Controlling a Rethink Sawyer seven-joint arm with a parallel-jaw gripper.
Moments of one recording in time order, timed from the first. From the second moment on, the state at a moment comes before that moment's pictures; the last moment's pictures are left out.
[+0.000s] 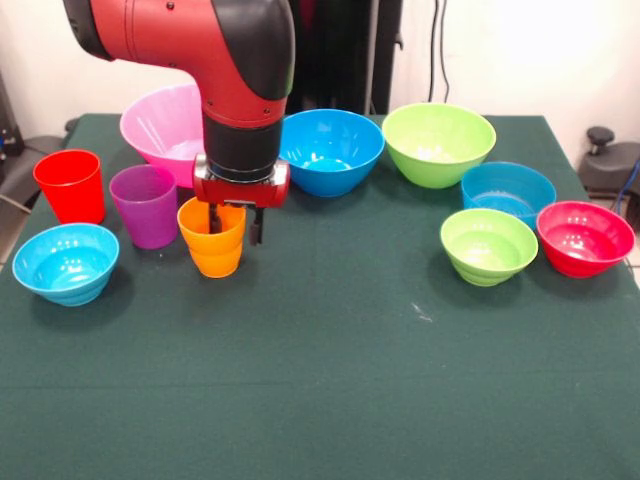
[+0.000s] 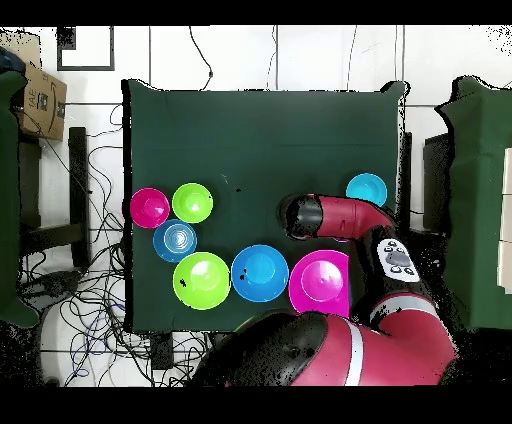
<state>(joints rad) -0.45 -0.42 0.07 1.55 -0.36 0.47 1.66</state>
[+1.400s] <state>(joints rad) -0.44 -0.42 0.06 1.54 -0.35 0.43 1.66</state>
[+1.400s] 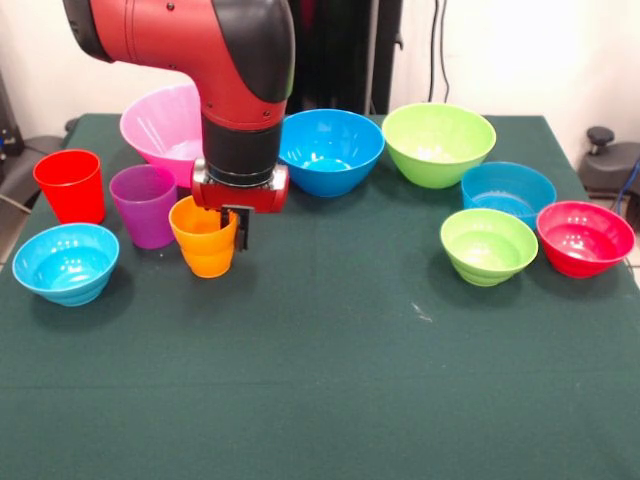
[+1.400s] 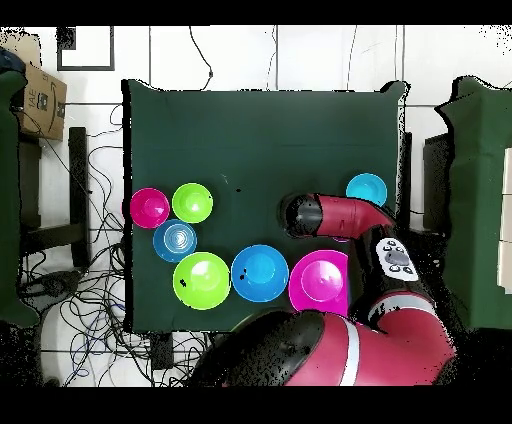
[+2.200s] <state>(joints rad) -0.35 -0.40 0.00 1.54 -0.25 0.38 1.69</state>
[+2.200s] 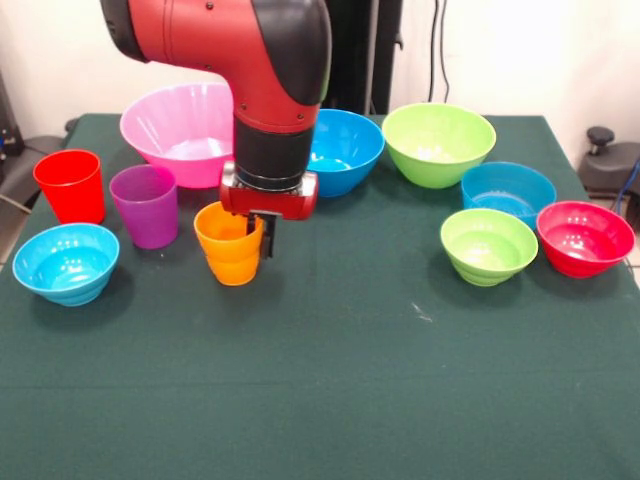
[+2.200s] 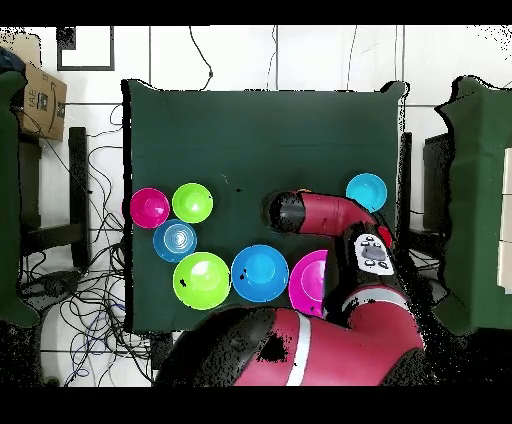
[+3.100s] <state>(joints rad) -0.22 -0.38 -0.08 1.53 -0.17 0.34 1.82</state>
